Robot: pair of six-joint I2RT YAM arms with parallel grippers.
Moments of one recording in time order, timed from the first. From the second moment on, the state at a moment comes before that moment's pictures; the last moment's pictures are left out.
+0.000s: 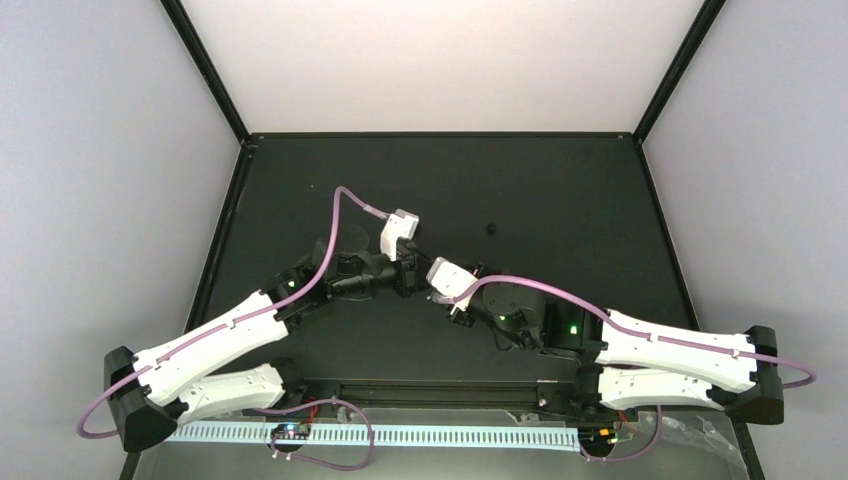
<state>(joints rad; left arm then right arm) -0.91 0.98 0.86 -0.16 0.25 -0.63 1.32 0.98 0.88 -0.23 0.48 -0.31</state>
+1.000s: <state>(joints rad) -0.90 0.50 0.62 0.20 0.35 -0.46 1.26 0.86 1.15 -0.31 -0.06 0.08</state>
